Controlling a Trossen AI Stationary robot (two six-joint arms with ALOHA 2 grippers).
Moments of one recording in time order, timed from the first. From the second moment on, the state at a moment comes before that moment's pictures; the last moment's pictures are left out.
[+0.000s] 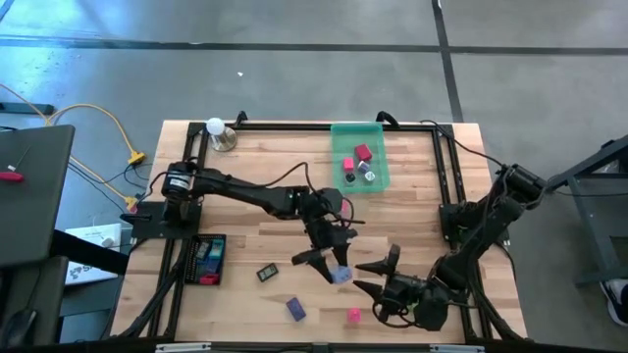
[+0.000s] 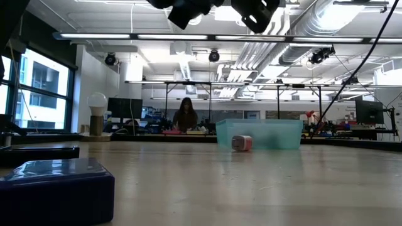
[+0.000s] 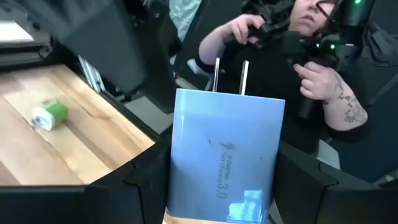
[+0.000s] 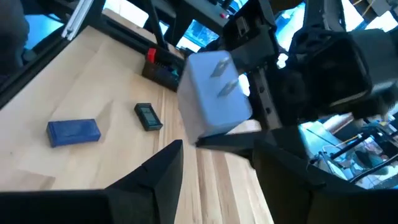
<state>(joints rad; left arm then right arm) -0.09 1.94 1.48 0.10 0.98 -0.03 0.87 1.57 0.98 0.09 1.09 -0.10</state>
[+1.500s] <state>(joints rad) -0.03 1.99 1.47 0.18 1.00 -0.14 0.76 1.58 0.98 0.11 0.75 -0.19</state>
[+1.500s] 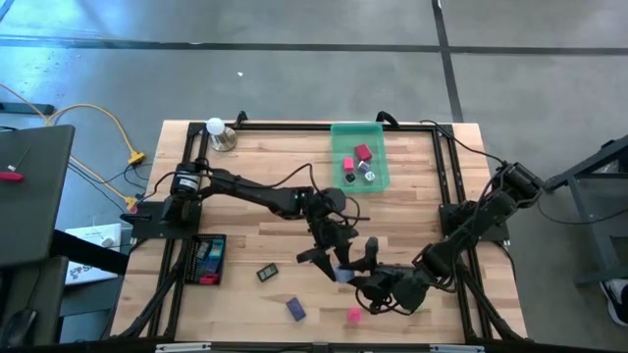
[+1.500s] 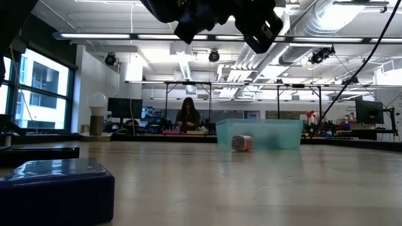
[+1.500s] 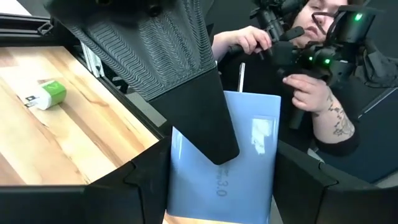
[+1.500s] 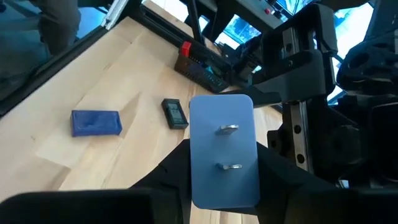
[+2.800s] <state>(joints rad) -0.01 1.99 1.48 0.17 0.91 -0.15 0.78 1.58 0.98 -0.01 0.69 -0.05</state>
